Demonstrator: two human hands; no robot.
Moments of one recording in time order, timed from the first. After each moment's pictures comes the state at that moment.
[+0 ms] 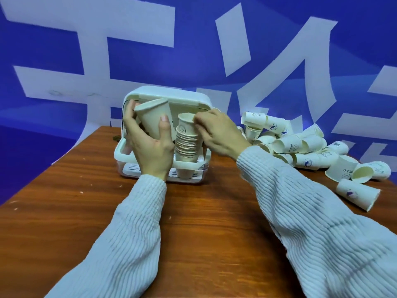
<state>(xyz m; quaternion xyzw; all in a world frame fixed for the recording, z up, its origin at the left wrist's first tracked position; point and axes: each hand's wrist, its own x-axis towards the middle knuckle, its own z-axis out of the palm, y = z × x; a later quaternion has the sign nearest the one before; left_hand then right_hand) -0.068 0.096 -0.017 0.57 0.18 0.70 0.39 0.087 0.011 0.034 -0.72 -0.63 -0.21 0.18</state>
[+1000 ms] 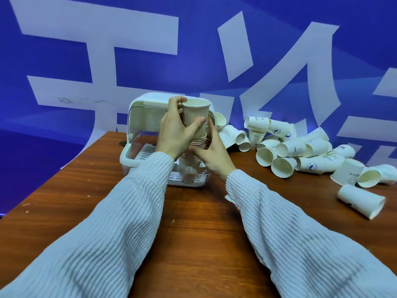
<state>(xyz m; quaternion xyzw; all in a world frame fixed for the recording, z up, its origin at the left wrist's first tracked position) -0.032 0.118 0.019 0.76 0.16 0.53 0.33 0.073 0.028 -0.026 -0.69 -0.46 0.09 0.56</state>
